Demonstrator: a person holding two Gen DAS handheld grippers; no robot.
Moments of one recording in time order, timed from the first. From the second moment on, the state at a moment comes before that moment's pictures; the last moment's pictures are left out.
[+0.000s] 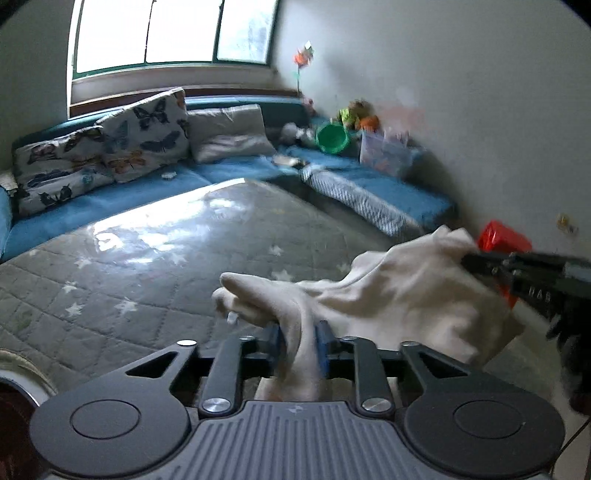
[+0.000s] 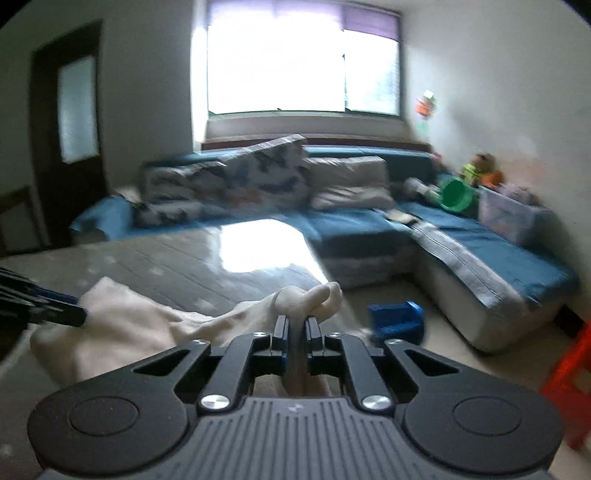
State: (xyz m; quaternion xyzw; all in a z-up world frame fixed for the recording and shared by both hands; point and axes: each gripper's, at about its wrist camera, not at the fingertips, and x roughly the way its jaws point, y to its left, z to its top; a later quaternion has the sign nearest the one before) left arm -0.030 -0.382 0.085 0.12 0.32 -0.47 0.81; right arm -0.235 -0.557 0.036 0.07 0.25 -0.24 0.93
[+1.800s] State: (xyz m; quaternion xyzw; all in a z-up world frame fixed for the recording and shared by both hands) left arm -0.021 0.009 0.012 0.06 0.32 0.00 0.95; right arm -0.020 -0.296 -0.033 -0.03 0.33 0.05 0.94
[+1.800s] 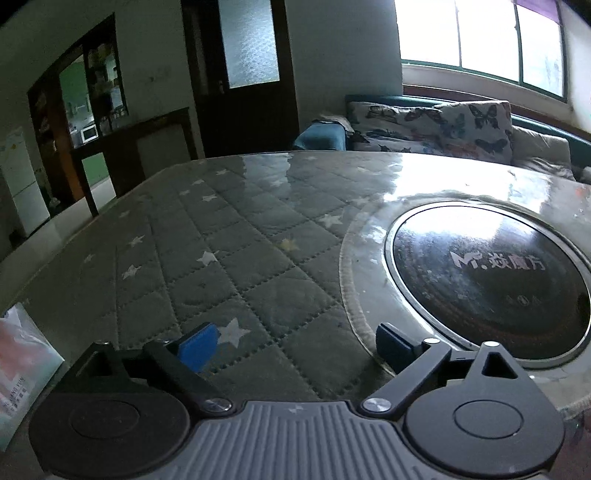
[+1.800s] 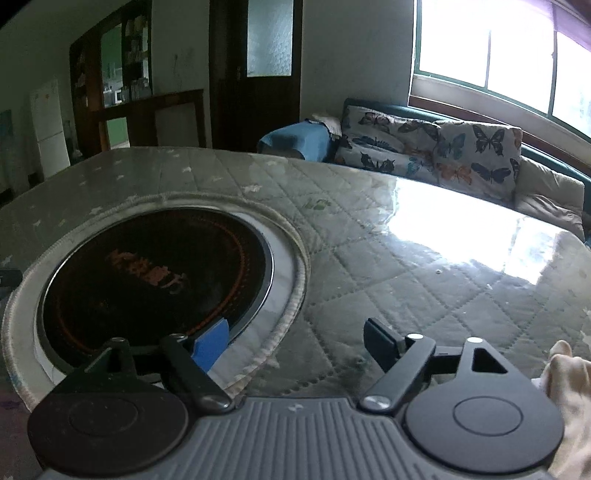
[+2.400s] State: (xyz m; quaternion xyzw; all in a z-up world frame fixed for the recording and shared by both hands) left arm -0.020 0.023 0.002 0.01 0.33 -0.01 0.94; right arm -0.009 -0.284 -0.043 -0.04 0.35 0.05 0.93
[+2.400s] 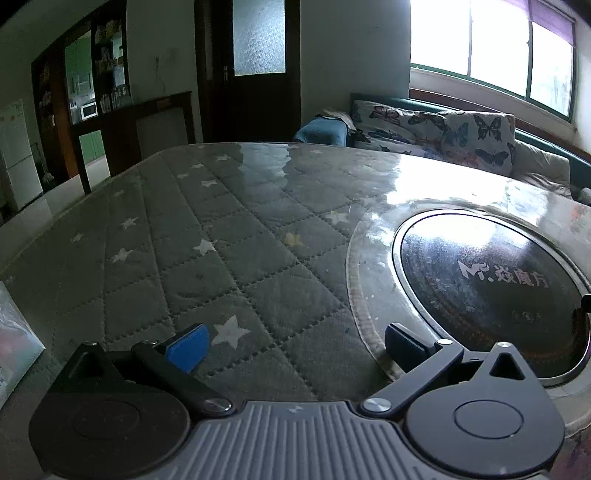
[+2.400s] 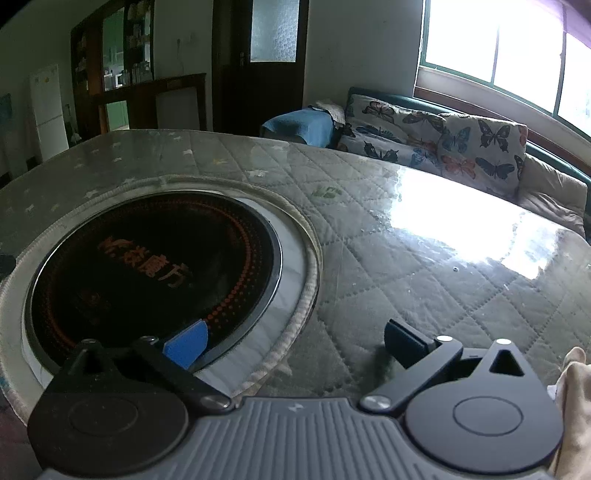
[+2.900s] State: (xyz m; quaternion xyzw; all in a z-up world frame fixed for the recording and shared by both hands) left arm -0.018 0.027 0.002 0.01 0.33 -0.01 0.94; right arm -0.009 -0.284 -0.044 -0.04 0.35 0.05 0.93
